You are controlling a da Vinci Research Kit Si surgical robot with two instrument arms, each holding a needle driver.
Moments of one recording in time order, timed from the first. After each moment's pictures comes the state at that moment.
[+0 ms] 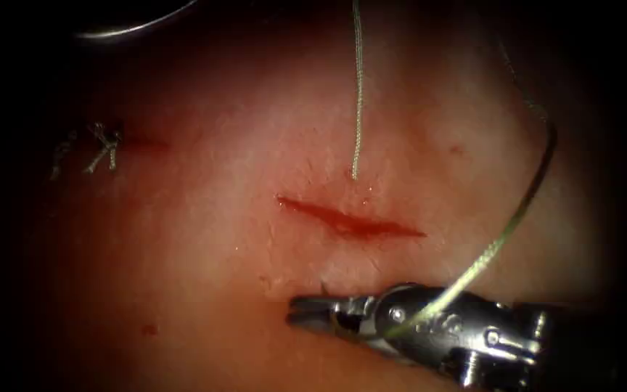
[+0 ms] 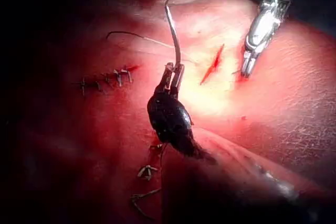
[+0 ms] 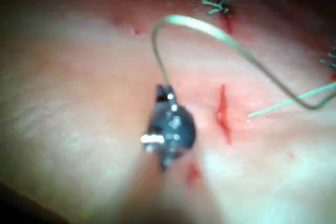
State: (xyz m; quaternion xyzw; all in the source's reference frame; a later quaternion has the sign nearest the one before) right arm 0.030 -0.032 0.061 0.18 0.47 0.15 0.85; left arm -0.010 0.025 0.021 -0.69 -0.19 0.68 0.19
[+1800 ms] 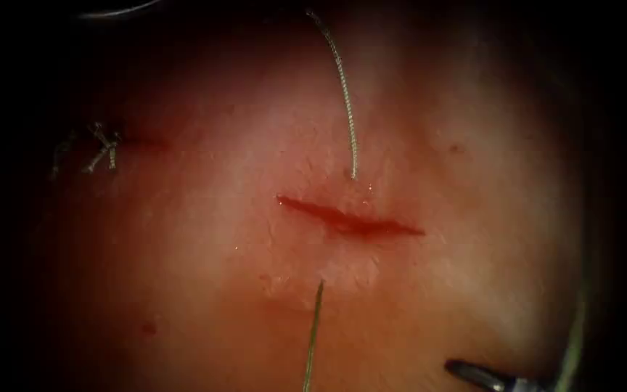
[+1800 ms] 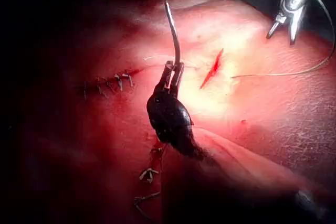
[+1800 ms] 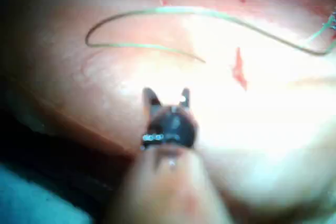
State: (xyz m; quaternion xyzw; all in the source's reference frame) right arm 0.022 -0.033 0.054 0.12 0.48 0.23 0.84; left arm -0.010 0.026 0.019 -0.70 -0.17 0.67 0.19
